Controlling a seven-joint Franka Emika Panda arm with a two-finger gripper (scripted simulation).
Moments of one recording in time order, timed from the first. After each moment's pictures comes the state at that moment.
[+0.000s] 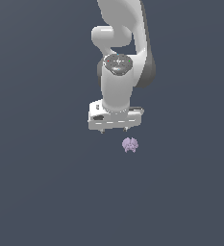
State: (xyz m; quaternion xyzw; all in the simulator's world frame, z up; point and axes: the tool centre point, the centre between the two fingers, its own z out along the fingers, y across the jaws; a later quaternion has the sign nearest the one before) arm 0.001 0.011 0.179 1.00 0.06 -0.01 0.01
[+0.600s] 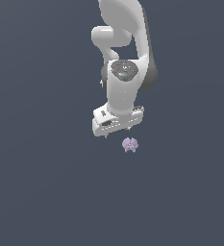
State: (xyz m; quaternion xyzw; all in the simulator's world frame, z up) arm 0.000 0.024 0.163 0.98 0.18 -0.01 0.01
